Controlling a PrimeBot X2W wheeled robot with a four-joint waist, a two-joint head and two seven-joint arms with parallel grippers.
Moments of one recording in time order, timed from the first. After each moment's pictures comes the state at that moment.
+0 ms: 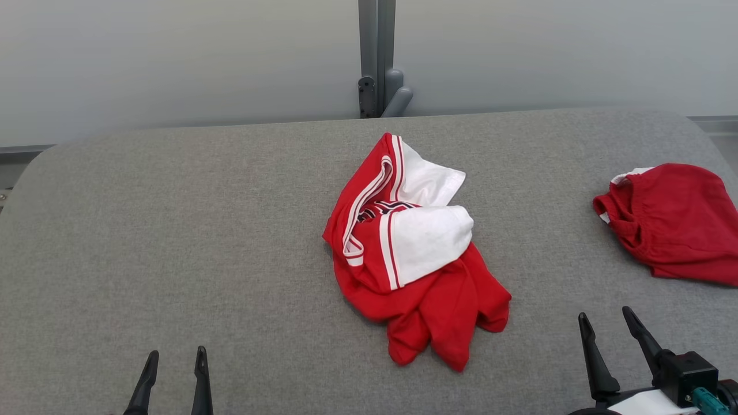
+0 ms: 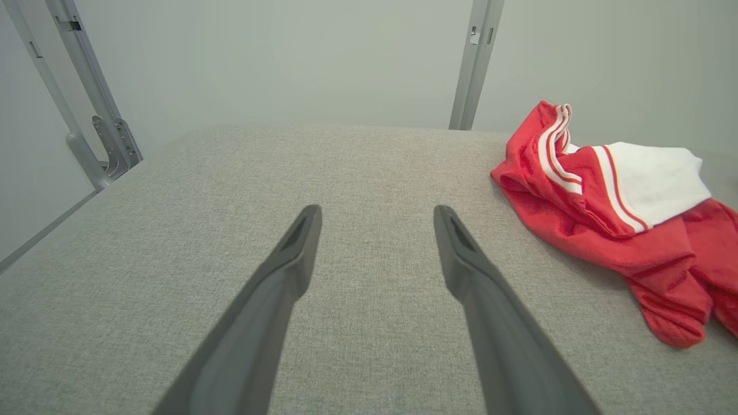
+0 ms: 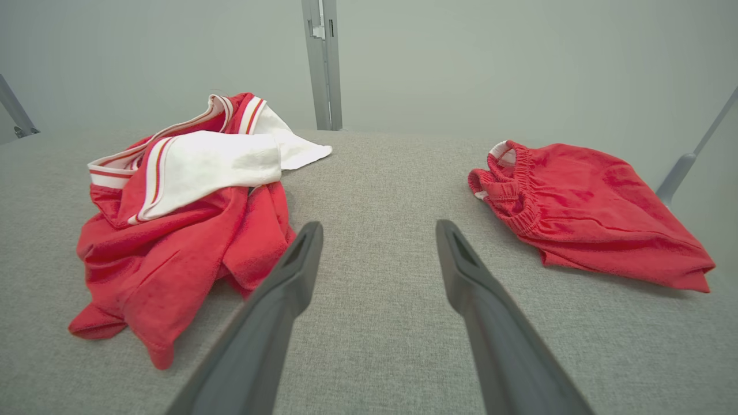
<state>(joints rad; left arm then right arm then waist) 0.22 0.05 0.03 0.10 -0.15 -0.09 -0.26 0.15 -0.13 -0.02 0.14 0.11 0.13 -0.26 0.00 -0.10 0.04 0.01</state>
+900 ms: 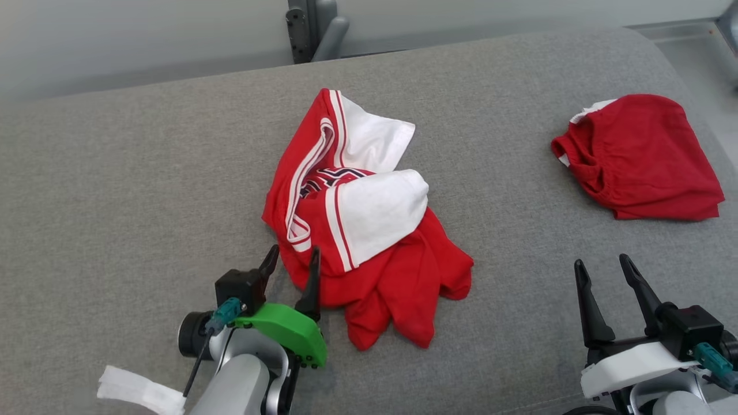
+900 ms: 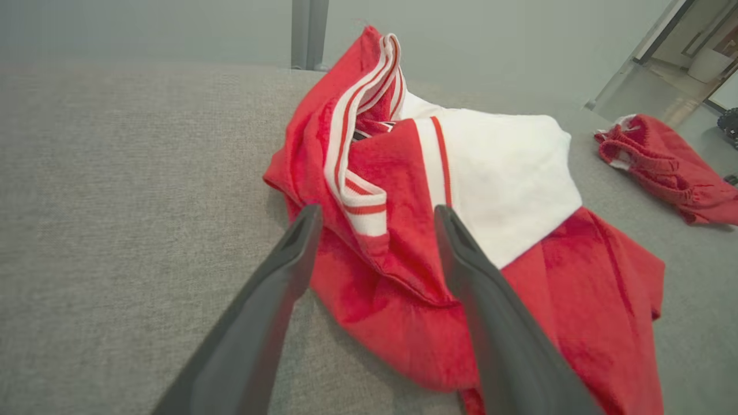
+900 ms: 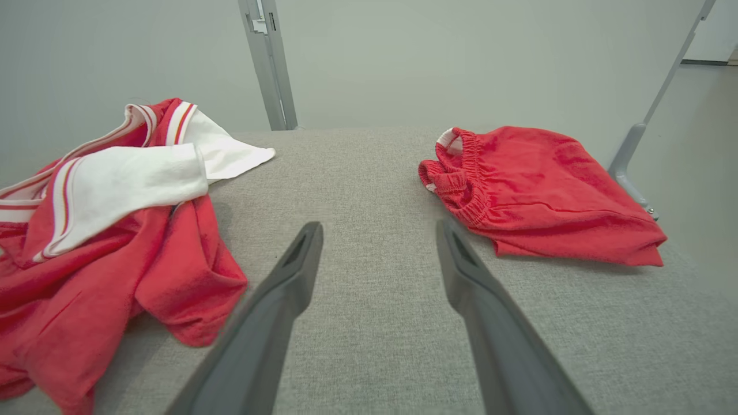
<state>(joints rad) -0.30 0.05 -0.44 0.49 -0.44 0.05 -0.22 0.03 -0.13 -0.01 0.13 0.15 0.13 -0.26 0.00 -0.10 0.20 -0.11</state>
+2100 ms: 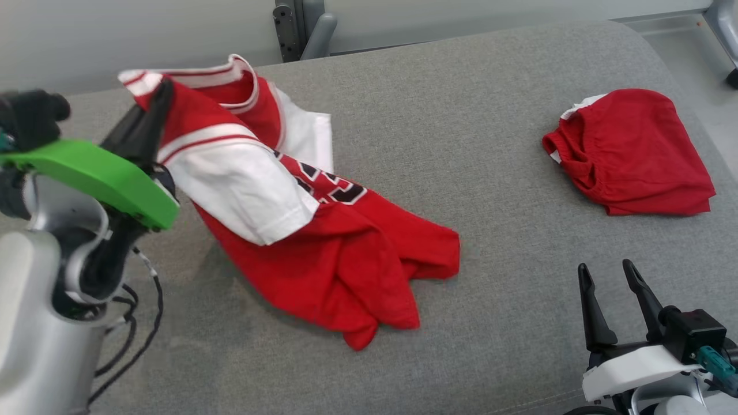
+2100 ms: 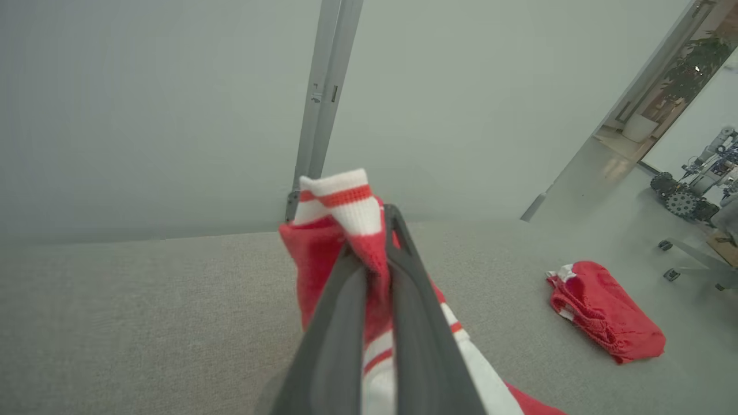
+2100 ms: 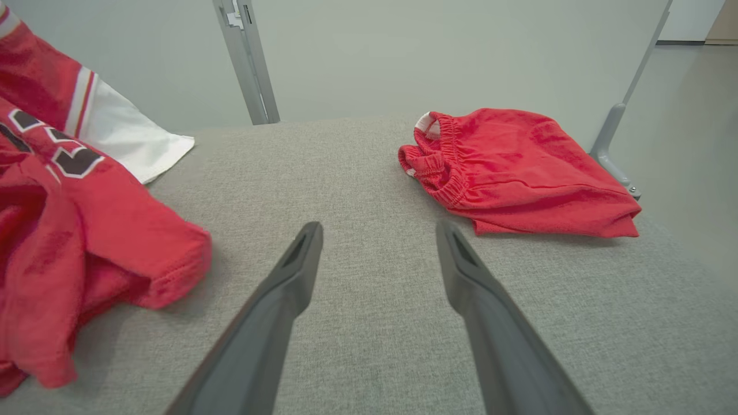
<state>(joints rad) -0.53 0.39 -0.25 0.00 -0.80 0.04 0.29 0.03 -0.11 -0.03 0.15 0.16 0.13 -0.26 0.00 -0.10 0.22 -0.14</state>
